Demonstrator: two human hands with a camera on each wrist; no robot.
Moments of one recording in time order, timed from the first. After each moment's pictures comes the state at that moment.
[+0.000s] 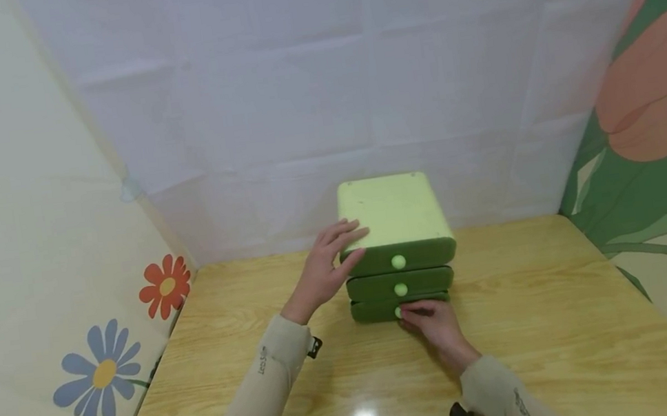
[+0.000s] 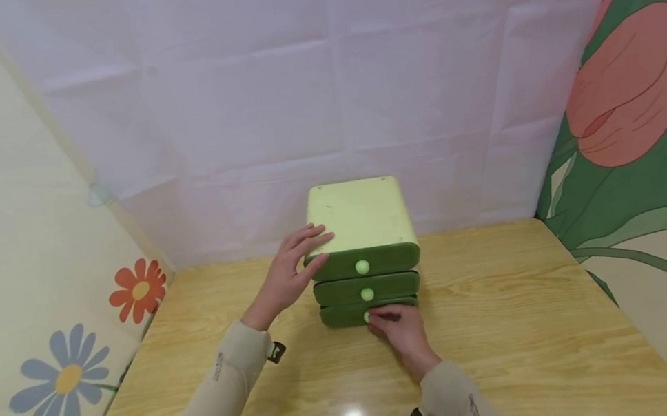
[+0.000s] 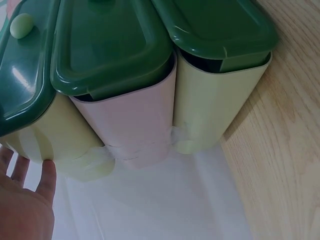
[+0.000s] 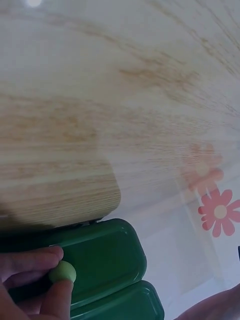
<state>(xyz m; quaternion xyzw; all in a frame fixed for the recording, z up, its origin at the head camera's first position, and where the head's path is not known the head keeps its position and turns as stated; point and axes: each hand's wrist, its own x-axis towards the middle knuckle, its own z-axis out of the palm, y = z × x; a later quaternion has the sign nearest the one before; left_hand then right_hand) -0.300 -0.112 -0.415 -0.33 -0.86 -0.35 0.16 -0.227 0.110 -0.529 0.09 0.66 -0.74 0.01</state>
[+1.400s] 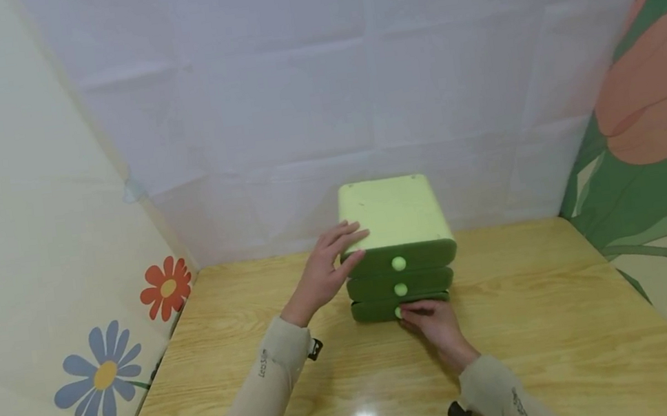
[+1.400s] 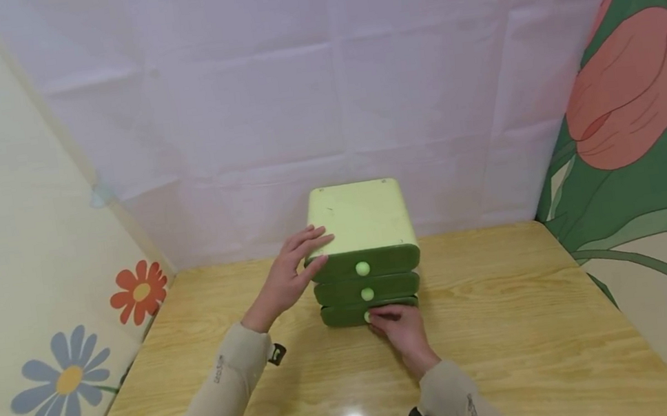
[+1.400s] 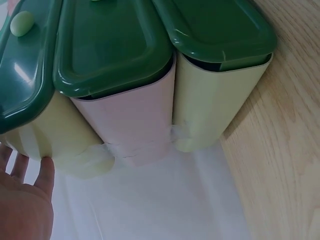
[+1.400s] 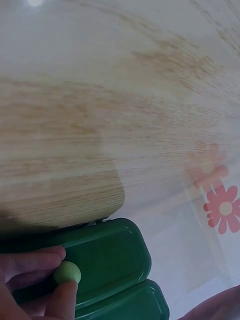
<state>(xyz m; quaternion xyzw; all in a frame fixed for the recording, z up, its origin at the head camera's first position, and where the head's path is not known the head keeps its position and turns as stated) -0.298 -0.113 -0.413 -0.33 -0.86 -0.36 0.14 -0.230 0.111 -0.530 0.08 0.67 -0.74 0.01</state>
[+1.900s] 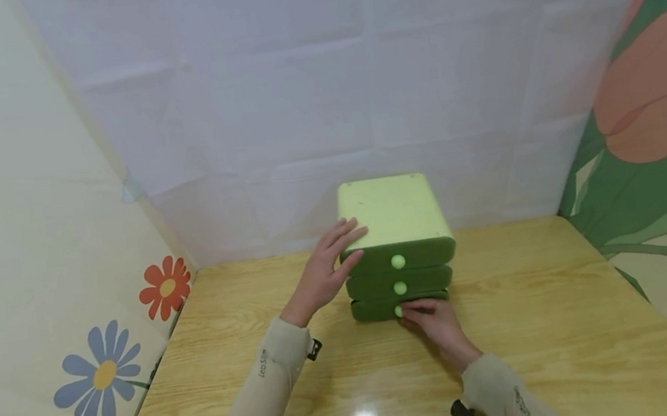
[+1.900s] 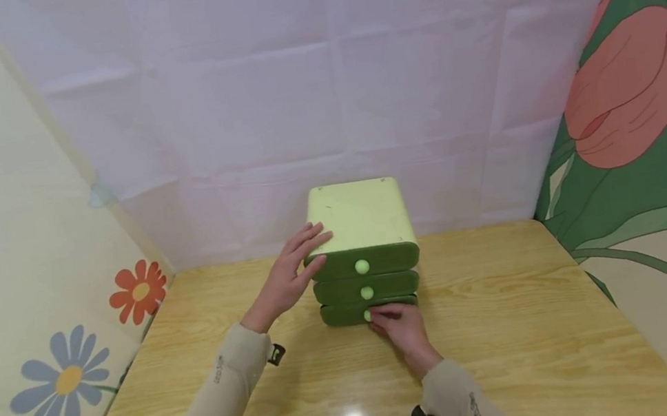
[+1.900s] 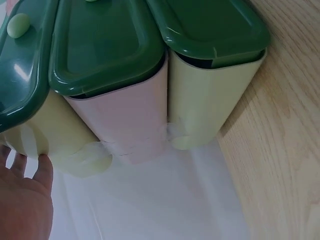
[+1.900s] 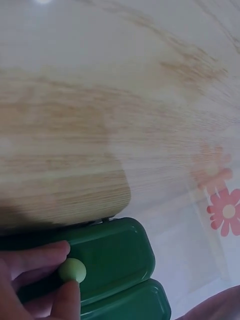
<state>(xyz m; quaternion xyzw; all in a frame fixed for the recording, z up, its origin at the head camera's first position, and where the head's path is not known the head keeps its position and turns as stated) -0.298 -0.114 -0.417 -0.34 -0.86 -0.35 0.14 -0.228 0.114 -0.528 0.07 0.67 -0.74 0.01</state>
